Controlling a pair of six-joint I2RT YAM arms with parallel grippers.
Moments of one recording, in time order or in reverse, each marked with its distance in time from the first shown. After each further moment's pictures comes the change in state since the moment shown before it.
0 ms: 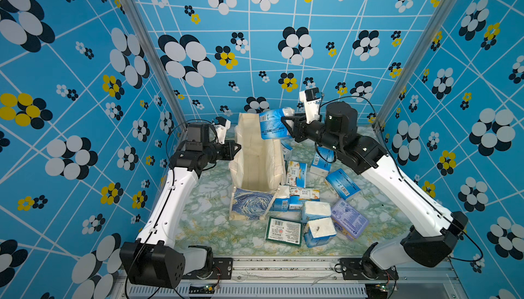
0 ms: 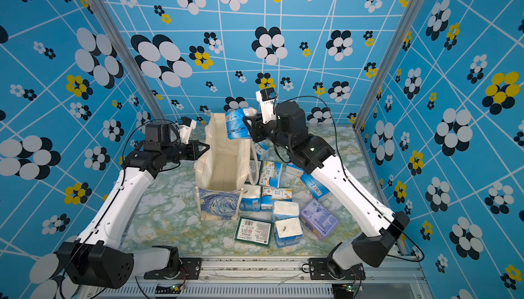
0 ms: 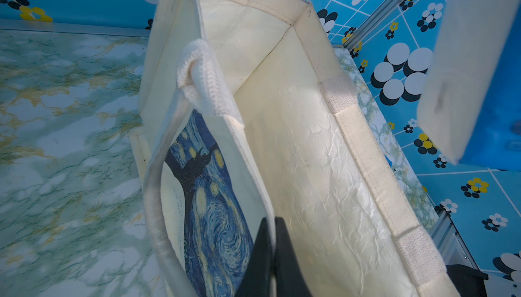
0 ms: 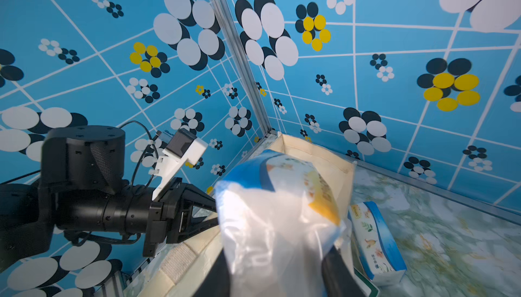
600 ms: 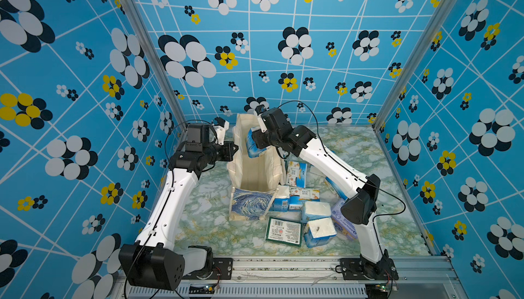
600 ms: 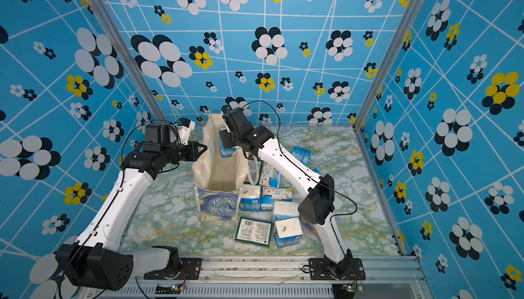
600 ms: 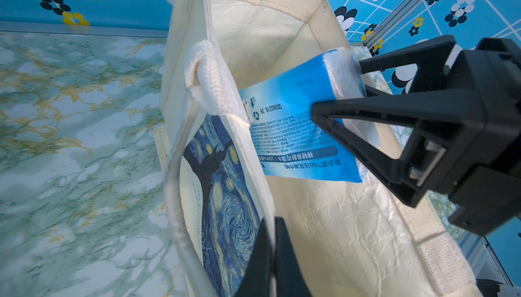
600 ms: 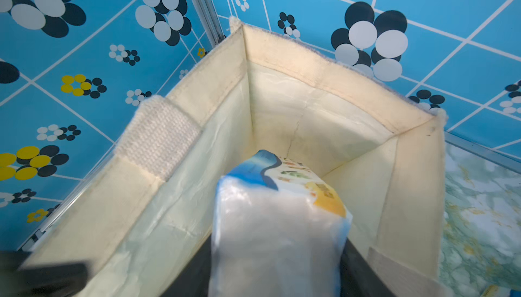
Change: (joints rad) left arm -0.001 -0.012 0.000 -0.027 -0.082 0.027; right arm 0.089 0.562 0.502 -0.356 0.200 -0.059
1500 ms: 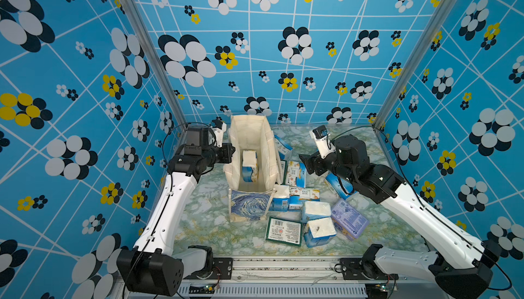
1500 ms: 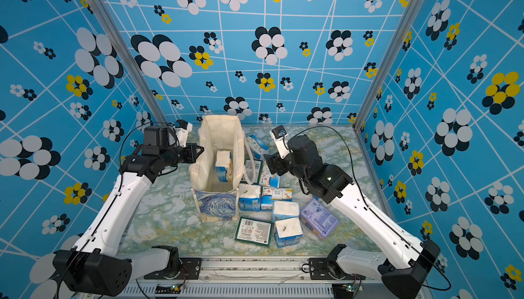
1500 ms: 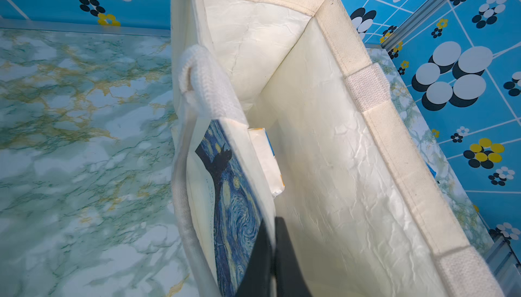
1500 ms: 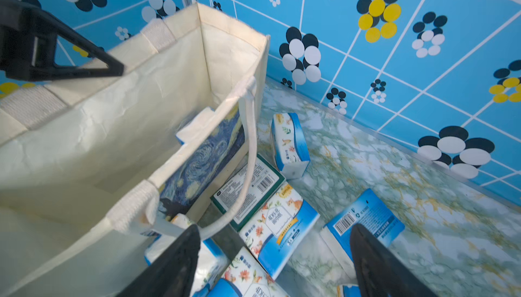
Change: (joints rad) left arm -0.001 -0.042 -0.045 0.003 -0.077 -0.003; right arm -0.092 -0.959 -1.043 0.218 0.003 -0.221
